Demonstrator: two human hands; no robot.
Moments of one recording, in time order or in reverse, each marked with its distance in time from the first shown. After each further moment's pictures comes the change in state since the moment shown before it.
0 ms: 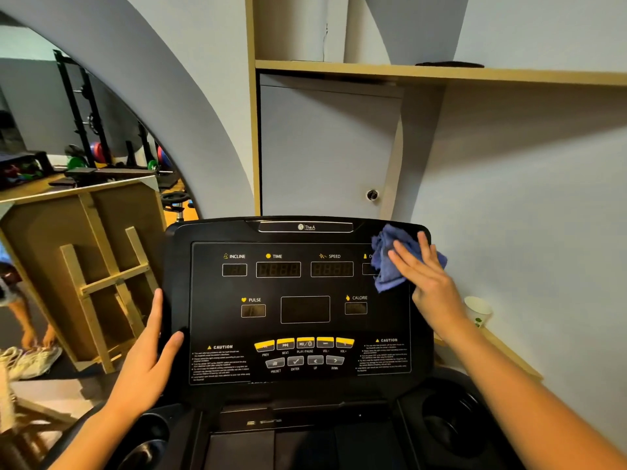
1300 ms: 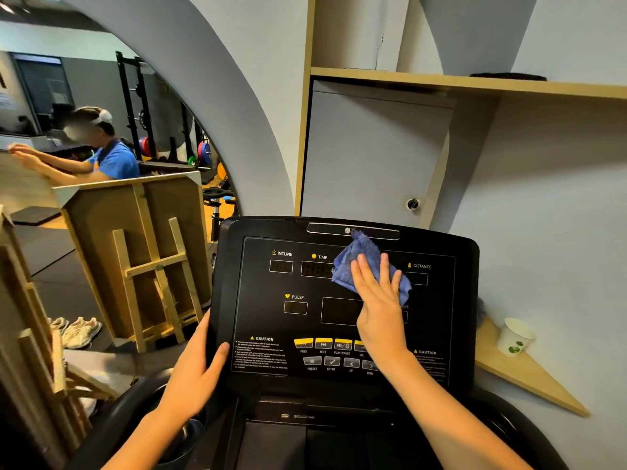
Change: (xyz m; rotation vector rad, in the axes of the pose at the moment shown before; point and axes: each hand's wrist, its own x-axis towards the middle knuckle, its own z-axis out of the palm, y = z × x) left_hand -0.027 -0.021 0.008 0.051 0.008 -0.030; right_hand 0.022 -0.156 0.070 0.176 0.024 0.122
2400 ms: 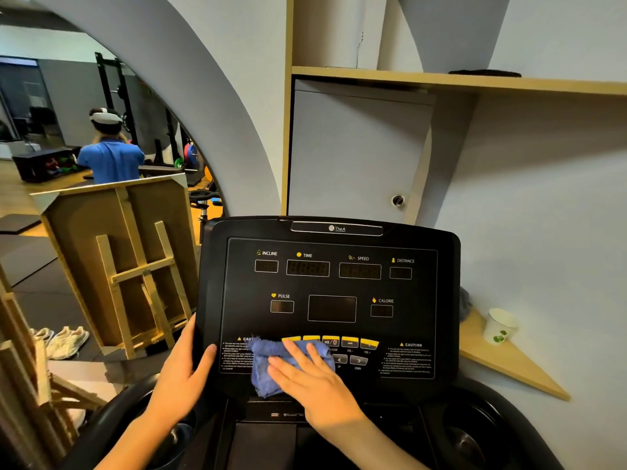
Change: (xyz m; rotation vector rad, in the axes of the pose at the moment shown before) left_hand 0.001 -0.004 0.002 0.005 0.018 0.010; right_hand -0.108 -0.048 0.044 -0.069 -0.493 -0.533
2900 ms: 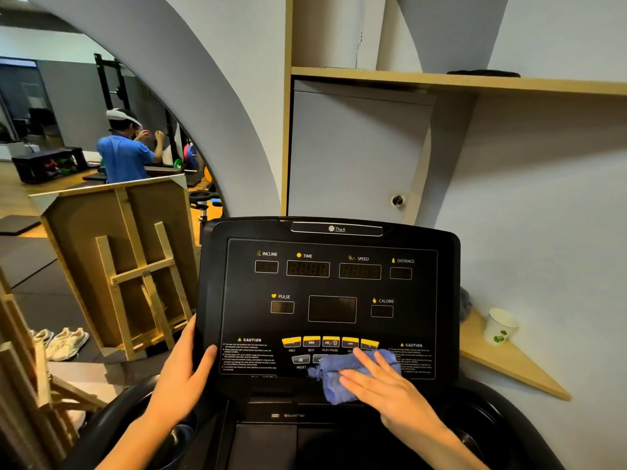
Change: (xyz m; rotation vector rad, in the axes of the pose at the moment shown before) left_hand -0.002 0.008 -0.002 -0.014 -0.018 -0.017; right_hand -0.106 0.071 -0.022 -0.012 0.102 0.016
